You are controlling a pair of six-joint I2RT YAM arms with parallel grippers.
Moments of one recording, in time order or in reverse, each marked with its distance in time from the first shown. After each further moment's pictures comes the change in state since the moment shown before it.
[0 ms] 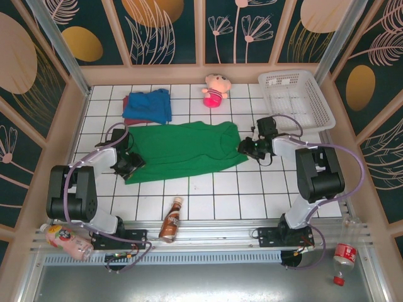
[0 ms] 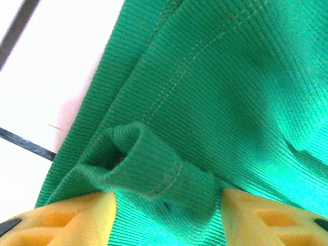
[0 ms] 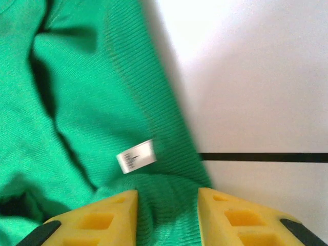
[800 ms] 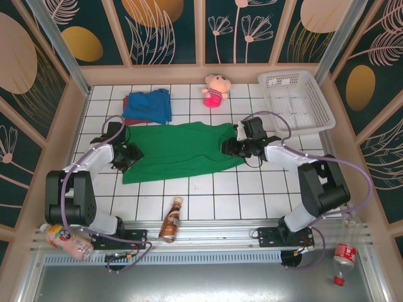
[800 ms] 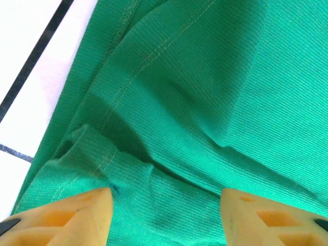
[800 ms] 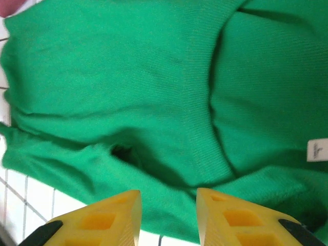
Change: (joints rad) left arm 0.013 -0.037 0.077 -0.033 0.037 0.034; right arm 0.191 -0.099 -0.008 0.083 -0.073 0.019
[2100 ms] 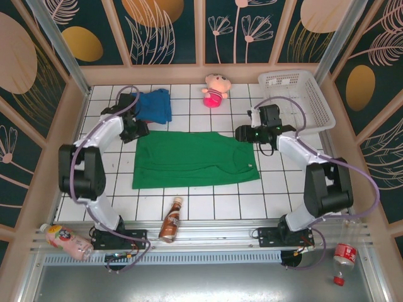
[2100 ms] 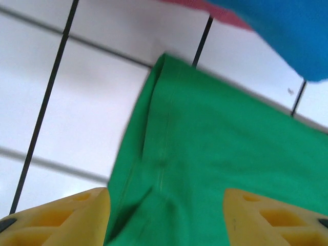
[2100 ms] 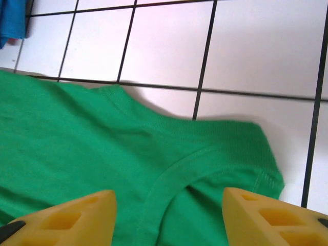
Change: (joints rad) left arm -0.085 0.323 0.498 -0.115 -0.156 0.233; right arm -0.153 -0.025 0.148 -0.133 0.140 -0.308
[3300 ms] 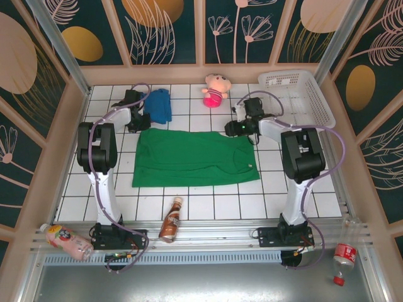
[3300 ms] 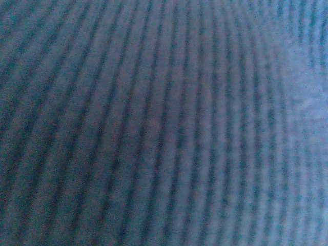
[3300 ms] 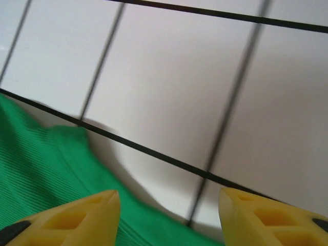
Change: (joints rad) left arm 0.047 0.345 0.214 0.190 0.090 0.243; right arm 0.050 0.414 0.267 0.082 -0.032 -0.139
